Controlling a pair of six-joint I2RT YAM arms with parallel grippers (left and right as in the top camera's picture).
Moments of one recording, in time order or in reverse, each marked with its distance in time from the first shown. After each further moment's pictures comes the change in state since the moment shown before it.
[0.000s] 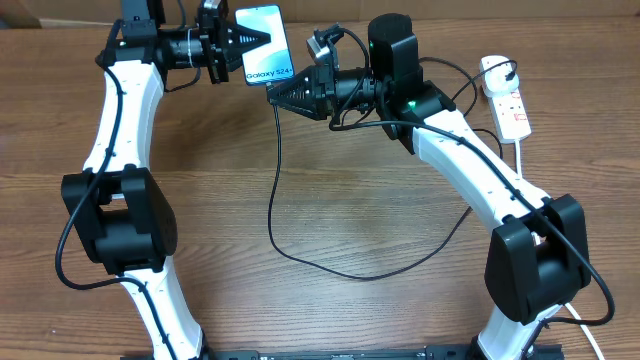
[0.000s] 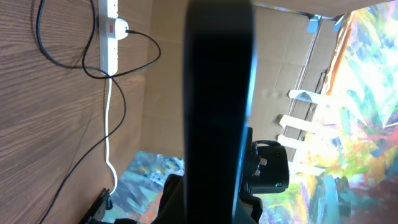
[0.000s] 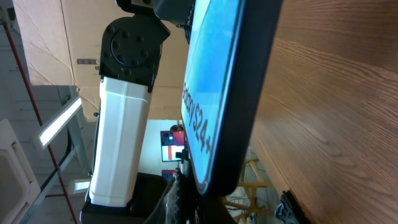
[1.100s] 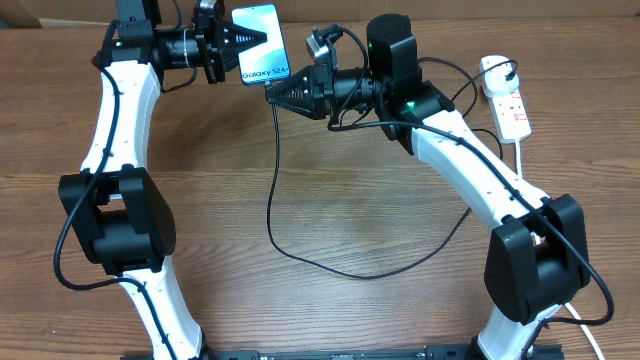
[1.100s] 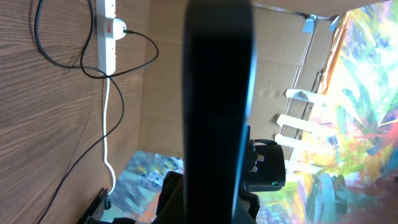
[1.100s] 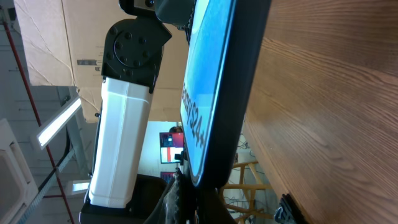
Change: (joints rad) left arm 0.008 0.000 0.000 0.000 0.014 0.000; right arm 0.005 0.001 0.000 0.015 0.013 0.003
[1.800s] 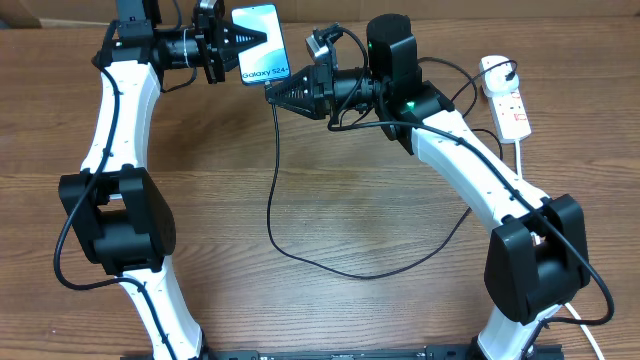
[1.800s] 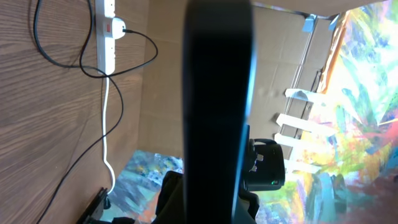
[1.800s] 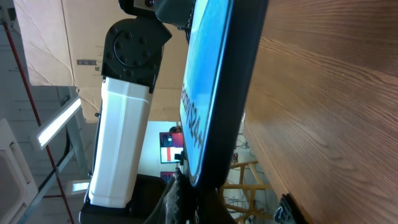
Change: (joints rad) left arm 0.000 0.000 0.000 0.000 0.004 0.000; right arm -0.002 0.000 0.000 -0.001 0.002 -0.001
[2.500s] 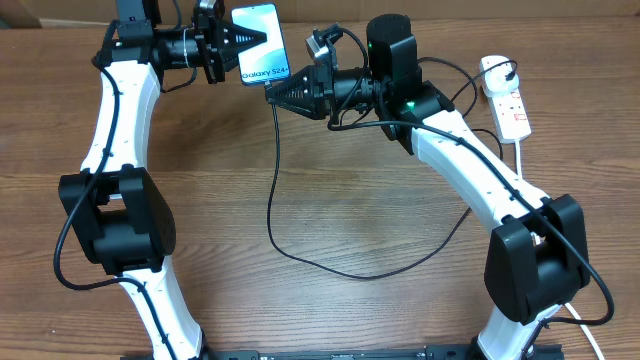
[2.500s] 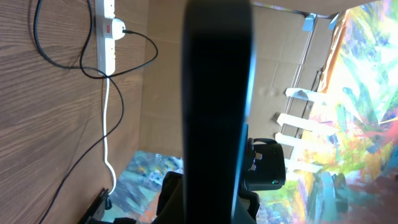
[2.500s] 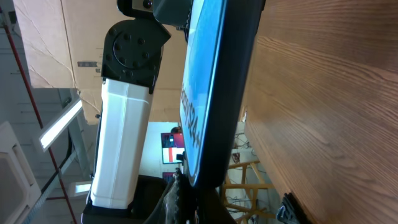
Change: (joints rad) left arm 0.000 0.000 0.000 0.000 0.000 0.008; right arm 0.000 0.000 0.000 0.000 0.004 0.016
